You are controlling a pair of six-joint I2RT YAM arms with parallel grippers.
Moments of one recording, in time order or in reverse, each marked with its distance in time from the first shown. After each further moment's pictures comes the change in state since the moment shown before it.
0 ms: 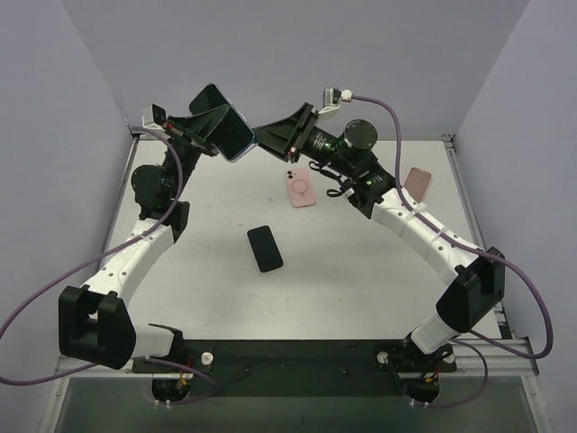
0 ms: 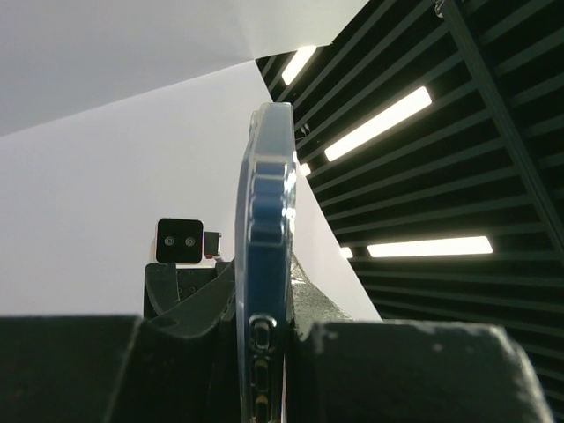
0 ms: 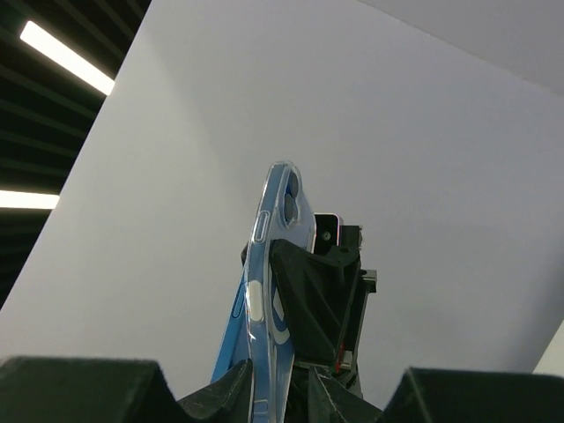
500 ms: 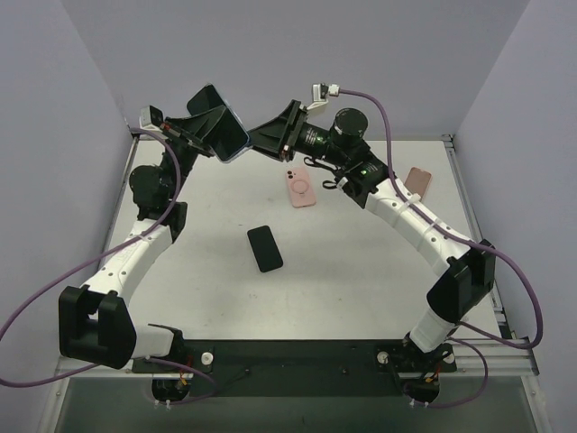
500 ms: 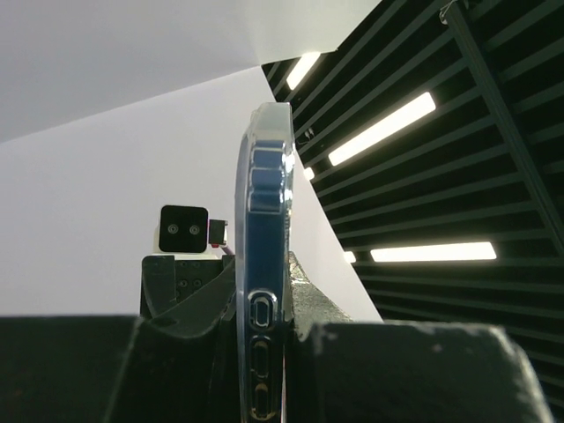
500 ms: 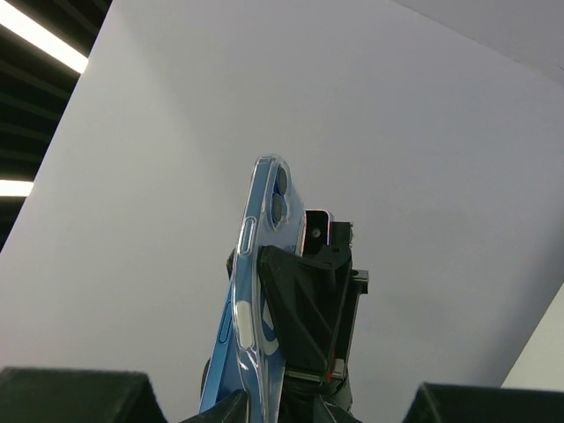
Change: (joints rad) left arm 0.017 0.000 -0.018 0.001 0.025 -0.005; right arm 0.000 0.059 0.106 -0.143 -0.108 -0.058
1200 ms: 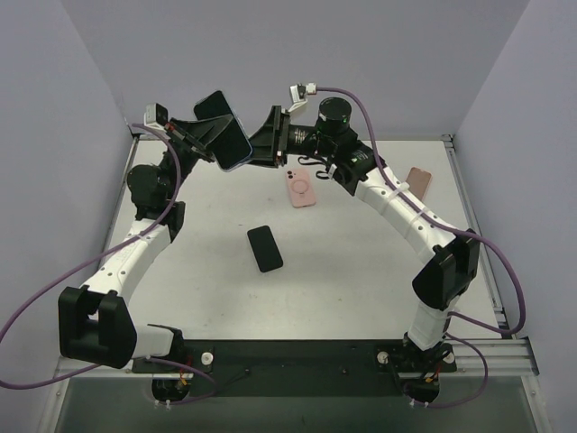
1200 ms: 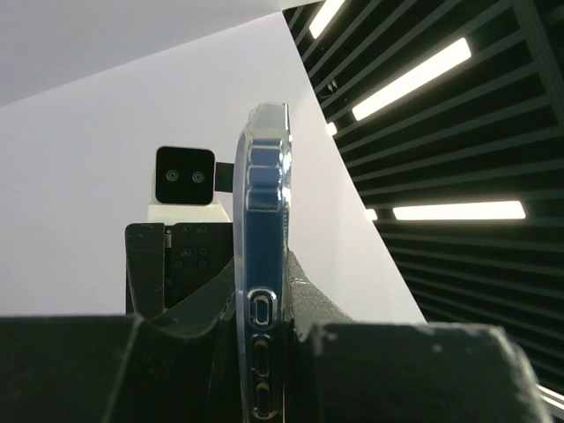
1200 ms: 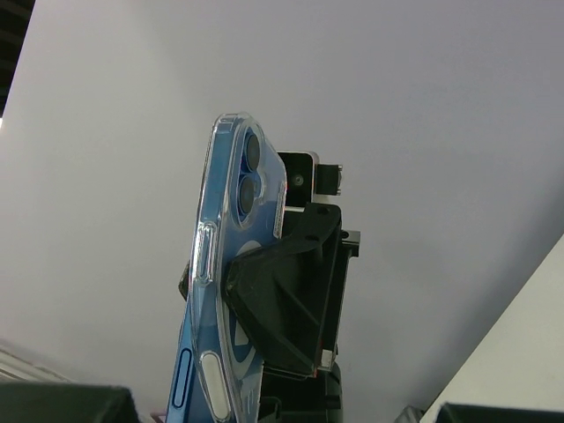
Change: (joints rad) left arm 0.023 0.000 0.000 -0.007 0.131 0.028; right arm 0.000 0.142 0.218 -0.225 -0.245 -0.101
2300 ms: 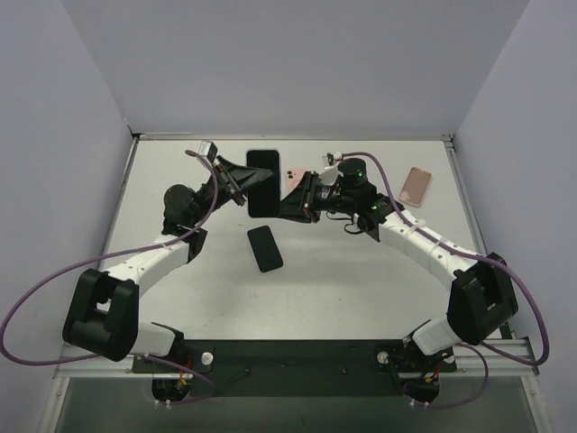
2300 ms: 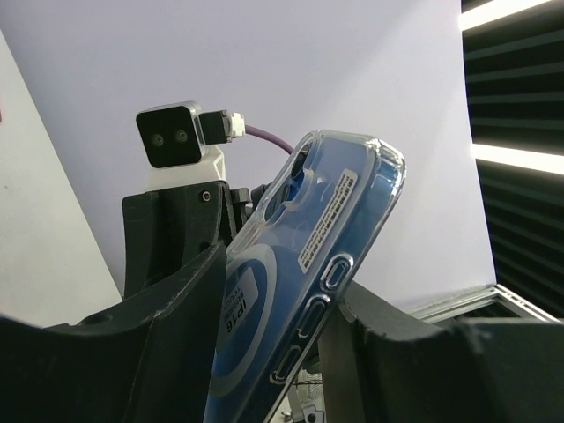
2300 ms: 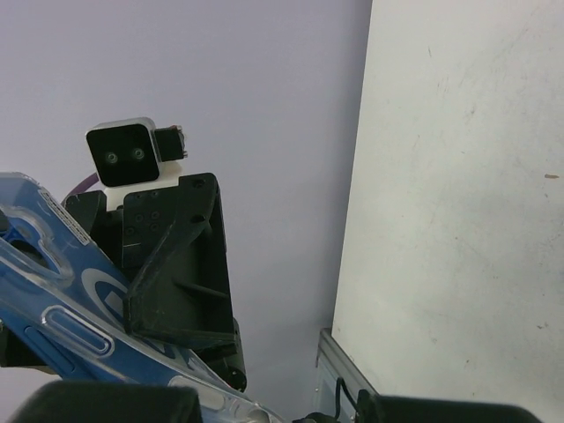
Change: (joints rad) left arm -0.133 0.051 -0.251 0.021 0.181 0.133; right arm -0.083 -0.318 -0.695 0.035 0.114 0.081
